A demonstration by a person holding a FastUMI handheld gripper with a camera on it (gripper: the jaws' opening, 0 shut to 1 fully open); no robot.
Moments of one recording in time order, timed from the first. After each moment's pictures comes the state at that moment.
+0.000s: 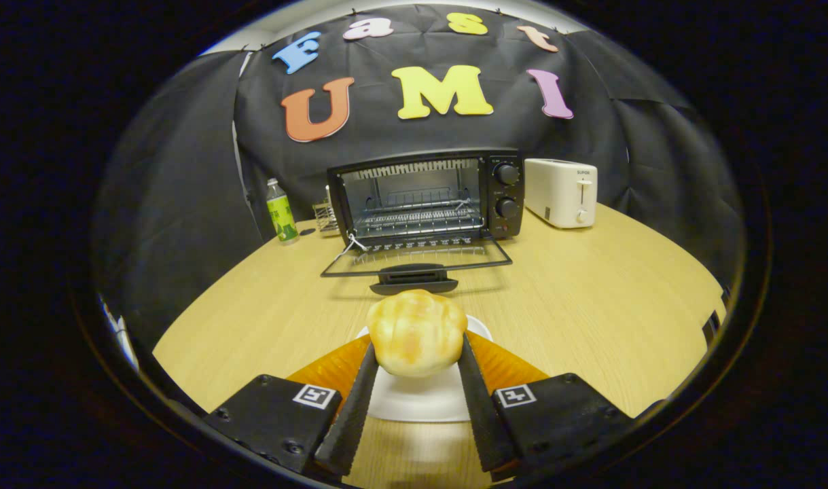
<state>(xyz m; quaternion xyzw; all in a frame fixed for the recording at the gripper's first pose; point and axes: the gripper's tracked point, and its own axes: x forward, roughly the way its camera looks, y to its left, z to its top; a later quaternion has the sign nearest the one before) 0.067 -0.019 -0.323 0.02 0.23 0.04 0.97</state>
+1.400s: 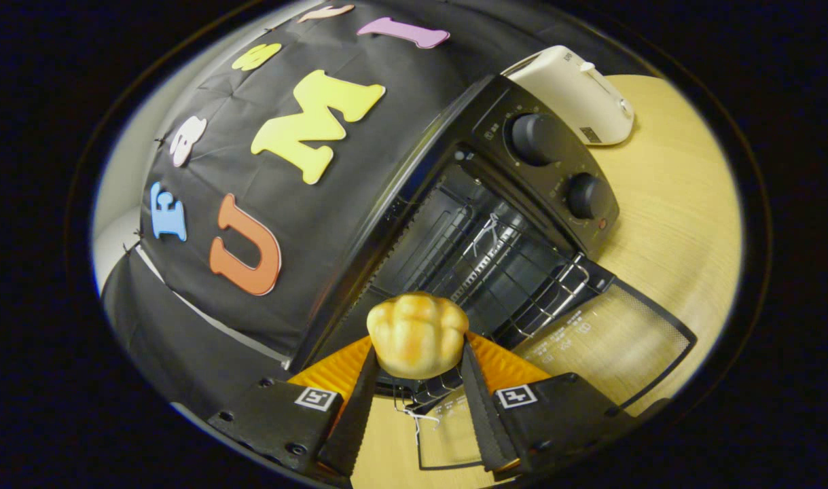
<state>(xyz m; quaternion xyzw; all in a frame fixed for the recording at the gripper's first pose) 0.329 0.009 -0.264 0.40 0.20 0.04 0.89</state>
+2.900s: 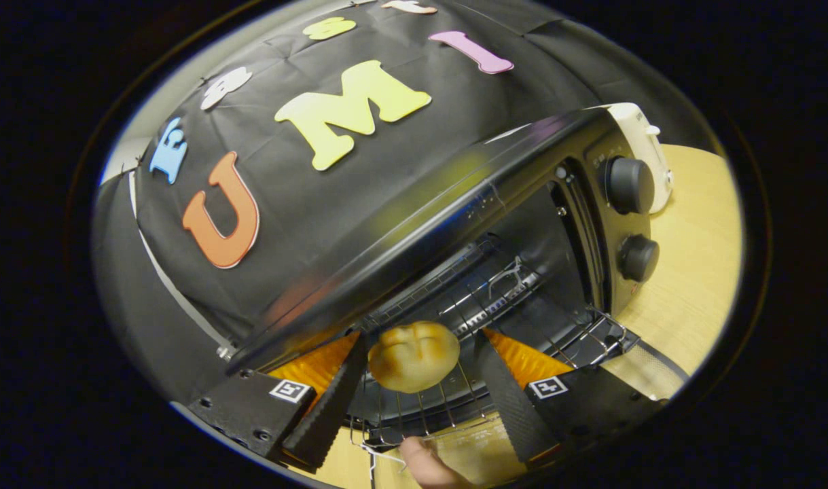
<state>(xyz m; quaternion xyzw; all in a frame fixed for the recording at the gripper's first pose) 0.370 0.011 -0.275 0.26 0.15 -0.01 0.95</state>
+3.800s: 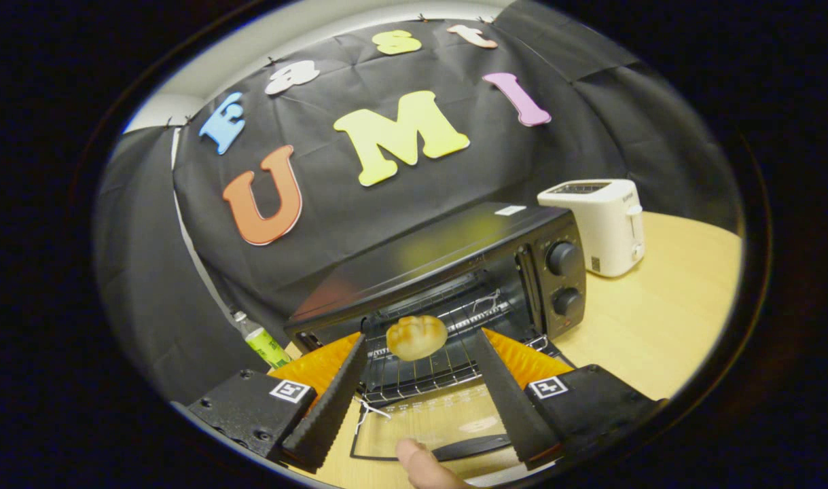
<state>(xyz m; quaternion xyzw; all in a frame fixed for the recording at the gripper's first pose) 0.267 0.007 -0.220 0.13 0.10 0.01 0.99</state>
